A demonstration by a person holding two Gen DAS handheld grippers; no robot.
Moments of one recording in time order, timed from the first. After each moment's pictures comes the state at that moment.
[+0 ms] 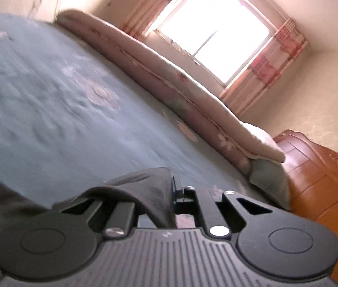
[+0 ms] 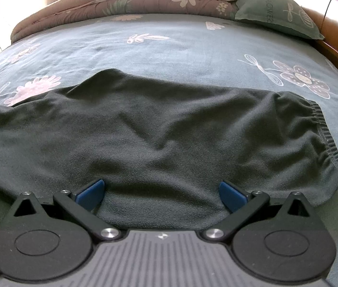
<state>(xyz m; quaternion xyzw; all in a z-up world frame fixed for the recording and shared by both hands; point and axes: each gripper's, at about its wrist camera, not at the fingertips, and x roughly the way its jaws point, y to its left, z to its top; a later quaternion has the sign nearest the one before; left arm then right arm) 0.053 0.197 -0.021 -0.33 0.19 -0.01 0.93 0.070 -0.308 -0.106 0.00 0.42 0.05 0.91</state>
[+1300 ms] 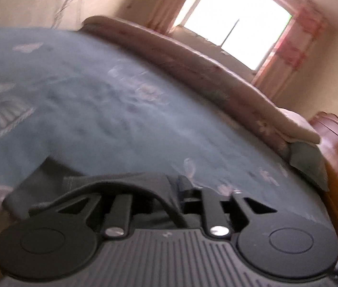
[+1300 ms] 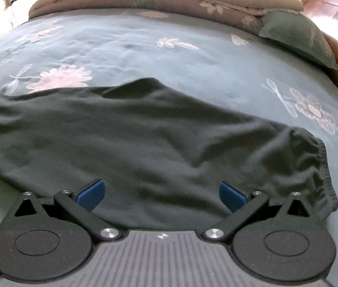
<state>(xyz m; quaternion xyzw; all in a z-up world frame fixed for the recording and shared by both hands) 0.006 0.238 -0.045 -0.27 0.24 0.05 0.93 0.066 -0.259 -0.069 -0.07 0.43 0.07 0.90</state>
